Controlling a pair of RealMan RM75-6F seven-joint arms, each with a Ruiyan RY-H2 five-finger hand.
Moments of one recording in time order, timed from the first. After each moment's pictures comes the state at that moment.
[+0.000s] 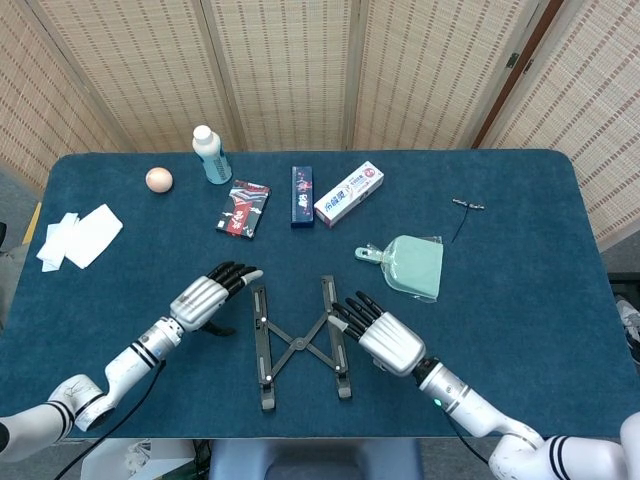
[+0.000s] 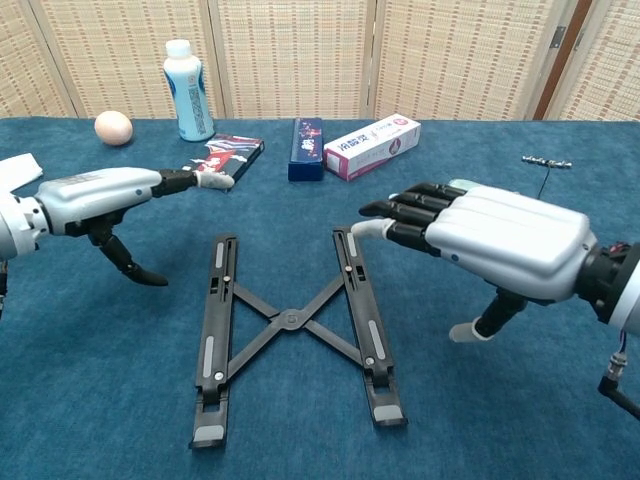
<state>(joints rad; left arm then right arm) -0.74 -1.60 0.03 -0.98 1.67 1.06 -0.44 0.59 -1.52 -0.03 -1.48 -1.65 1.08 -0.43</state>
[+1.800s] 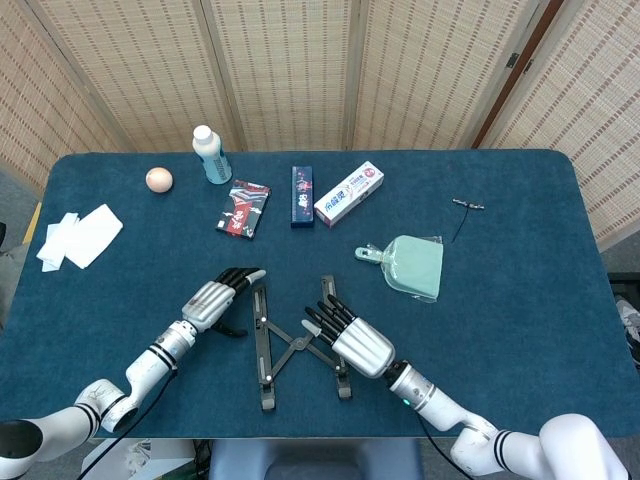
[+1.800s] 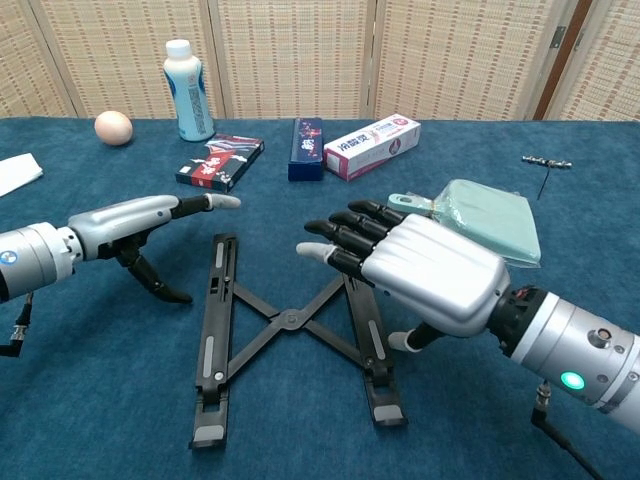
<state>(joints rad) -0.74 -1.73 0.02 -0.88 1.56 0.98 -0.54 0.61 -1.87 -0.03 -1.01 -1.78 1.24 -0.37</state>
